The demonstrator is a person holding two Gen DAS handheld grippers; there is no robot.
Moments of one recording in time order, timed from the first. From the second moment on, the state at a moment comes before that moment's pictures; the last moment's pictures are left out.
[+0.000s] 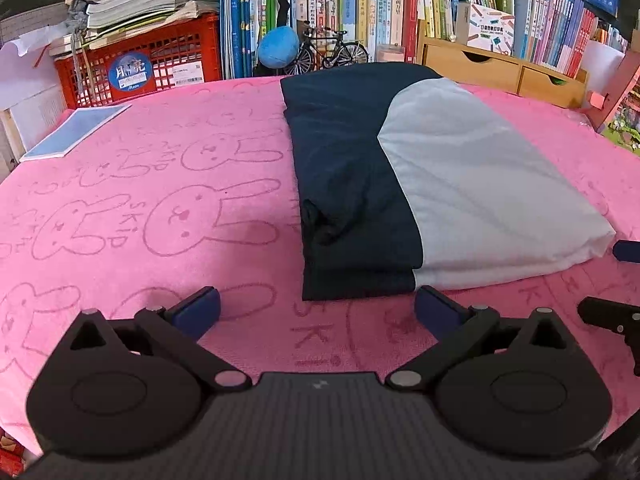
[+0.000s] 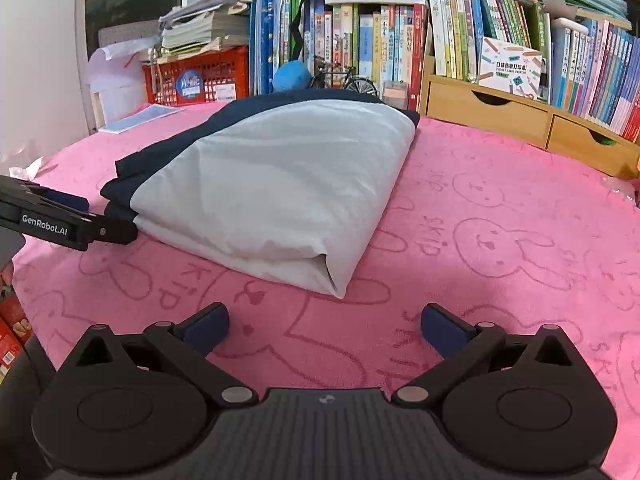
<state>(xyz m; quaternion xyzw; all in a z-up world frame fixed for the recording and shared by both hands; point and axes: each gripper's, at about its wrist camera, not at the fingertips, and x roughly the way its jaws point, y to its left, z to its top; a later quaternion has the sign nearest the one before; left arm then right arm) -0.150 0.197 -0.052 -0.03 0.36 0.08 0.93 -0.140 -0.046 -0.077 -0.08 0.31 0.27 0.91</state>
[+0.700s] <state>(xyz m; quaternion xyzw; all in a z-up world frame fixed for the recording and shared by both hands) -0.151 0.195 -0.054 -0.03 0.34 0.09 0.94 -0.140 -0.051 -0.079 -0.08 0.30 0.28 0.91</state>
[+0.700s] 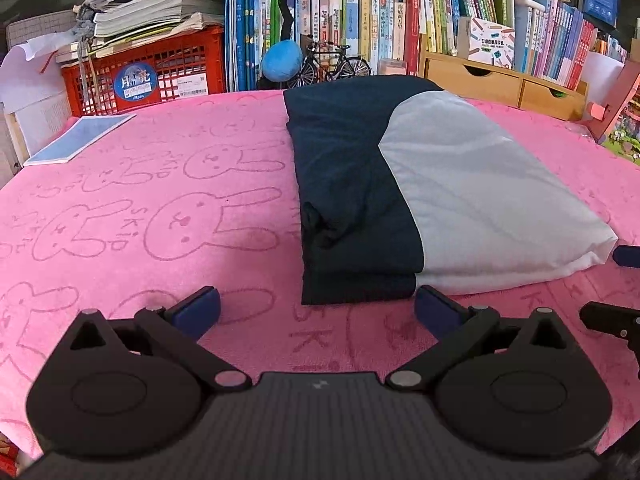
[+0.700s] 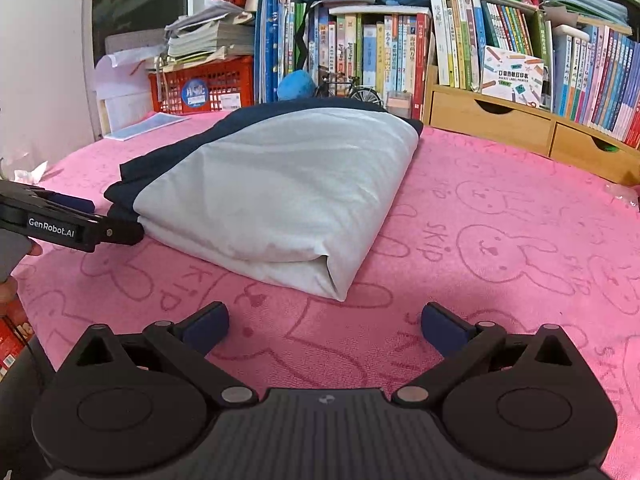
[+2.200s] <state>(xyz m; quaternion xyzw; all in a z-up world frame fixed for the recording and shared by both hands) -0.108 0.313 -0.029 -0.31 0.37 -0.10 0.87 -0.151 0.113 -0.060 -0.36 0.13 0.35 0.85</state>
